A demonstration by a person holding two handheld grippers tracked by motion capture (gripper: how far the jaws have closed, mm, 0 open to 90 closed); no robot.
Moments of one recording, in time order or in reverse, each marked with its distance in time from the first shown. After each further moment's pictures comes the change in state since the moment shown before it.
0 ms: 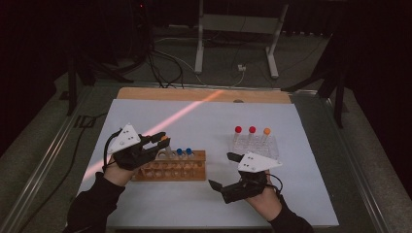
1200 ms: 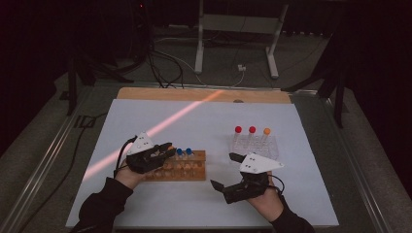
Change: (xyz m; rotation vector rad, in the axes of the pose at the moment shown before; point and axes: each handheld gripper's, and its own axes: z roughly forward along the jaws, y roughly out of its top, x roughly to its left) left arm 0.003 -0.040 0.034 0.140 -0.019 -0.043; right arm -0.001 -0.003 -0.003 -0.002 -0.018 -0.005
